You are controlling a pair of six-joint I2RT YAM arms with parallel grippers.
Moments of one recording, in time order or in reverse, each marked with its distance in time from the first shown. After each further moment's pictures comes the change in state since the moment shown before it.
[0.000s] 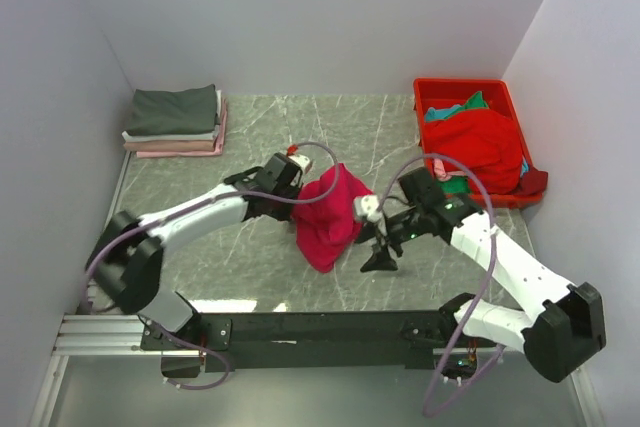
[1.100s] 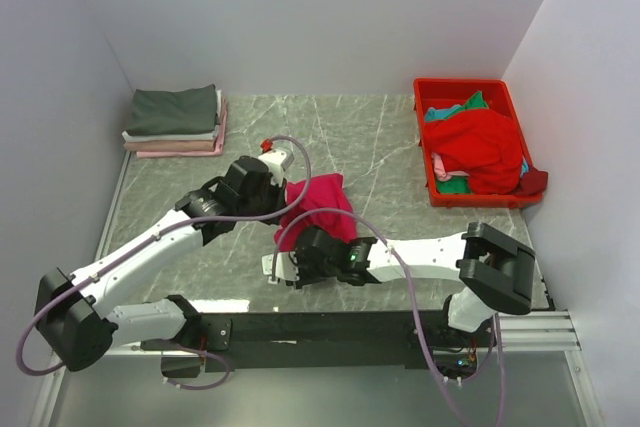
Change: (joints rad) left arm 0.000 -0.399 -0.091 0.001 0.148 -0.083; right arm 0.747 0.460 -0.026 0.740 0.931 0.261
